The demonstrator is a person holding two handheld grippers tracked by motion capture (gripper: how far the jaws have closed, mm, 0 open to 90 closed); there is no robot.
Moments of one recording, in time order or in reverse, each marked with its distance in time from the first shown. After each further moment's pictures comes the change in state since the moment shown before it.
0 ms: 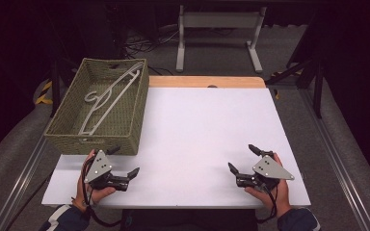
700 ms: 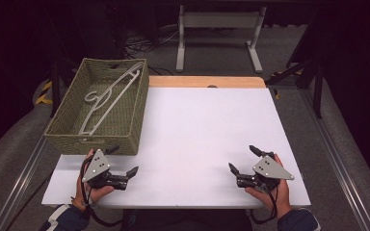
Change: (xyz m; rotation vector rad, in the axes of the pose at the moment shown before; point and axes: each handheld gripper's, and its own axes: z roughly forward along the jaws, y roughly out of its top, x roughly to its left) left arm 0.003 0.000 -0.002 -0.019 0.010 -0.008; right arm 0.000 -0.002 -0.001 0.018 -0.009 0.010
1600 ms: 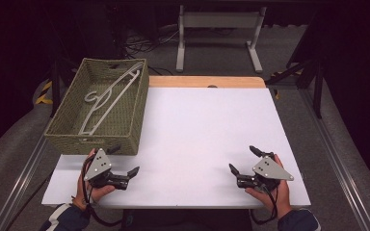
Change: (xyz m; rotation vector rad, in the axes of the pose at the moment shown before) left arm 0.000 0.000 0.004 0.023 -0.015 0.003; right arm 0.000 -0.002 0.000 0.010 -0.002 -0.014
